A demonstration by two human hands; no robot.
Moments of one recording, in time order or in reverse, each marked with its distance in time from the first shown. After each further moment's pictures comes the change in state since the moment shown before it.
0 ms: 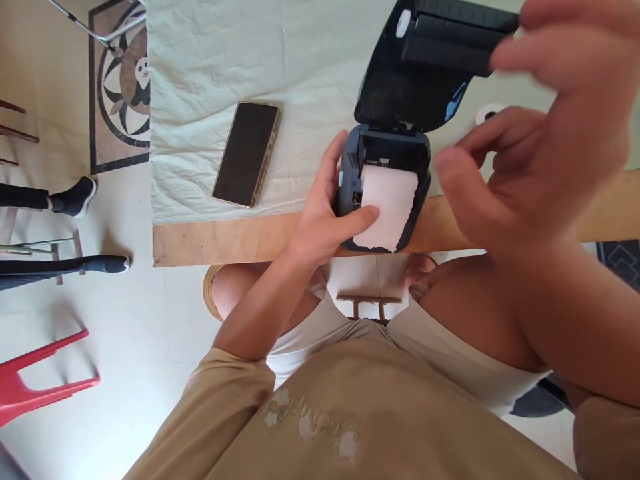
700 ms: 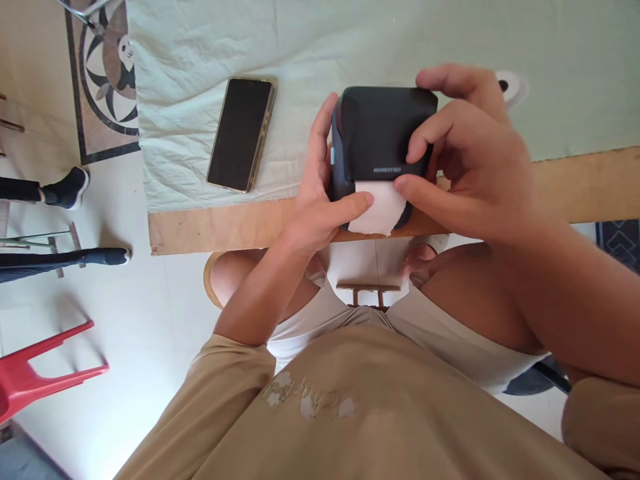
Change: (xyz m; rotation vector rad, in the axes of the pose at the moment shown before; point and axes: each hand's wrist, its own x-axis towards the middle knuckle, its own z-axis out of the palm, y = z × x) left_hand 0.007 -0.005 -0.001 -0.017 -0.026 0.056; right_hand -0.015 0.016 0.014 0.203 -0.281 0.046
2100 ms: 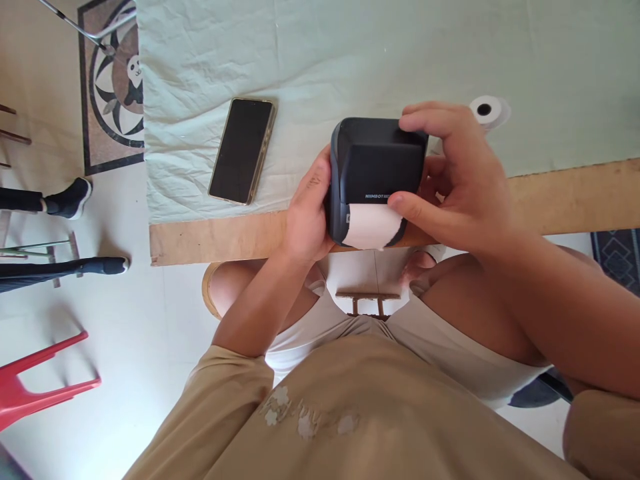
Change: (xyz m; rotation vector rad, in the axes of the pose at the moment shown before) left_hand -0.008 0.019 0.022 -0.110 0.195 -0.114; right_hand -0.002 0.000 0.000 0.106 -0.051 0.129
